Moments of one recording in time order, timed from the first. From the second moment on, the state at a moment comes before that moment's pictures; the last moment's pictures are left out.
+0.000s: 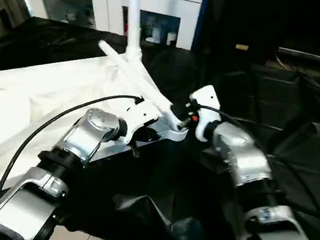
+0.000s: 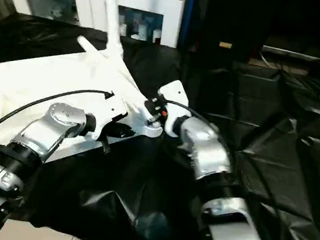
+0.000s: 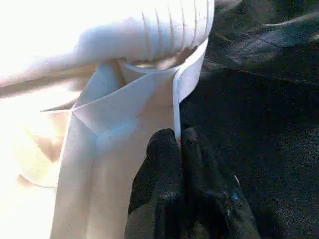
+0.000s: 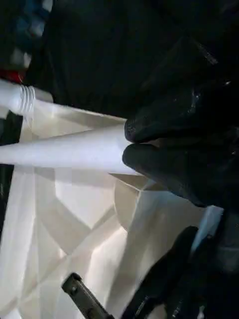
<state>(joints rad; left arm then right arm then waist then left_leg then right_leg) -0.68 0.29 -0.29 0.58 0.07 0.30 -0.89 -0.70 -0.18 0.14 0.58 0.05 0.25 0.65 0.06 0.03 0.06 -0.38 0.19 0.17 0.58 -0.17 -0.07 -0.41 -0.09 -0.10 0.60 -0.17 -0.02</state>
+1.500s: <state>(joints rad) -0.60 0.43 -0.33 0.26 0.03 0.37 -1.06 -1.03 -0.15 0.25 0.97 -0.02 0.34 0.84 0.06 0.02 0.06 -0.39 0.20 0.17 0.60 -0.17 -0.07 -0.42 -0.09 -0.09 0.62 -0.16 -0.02</state>
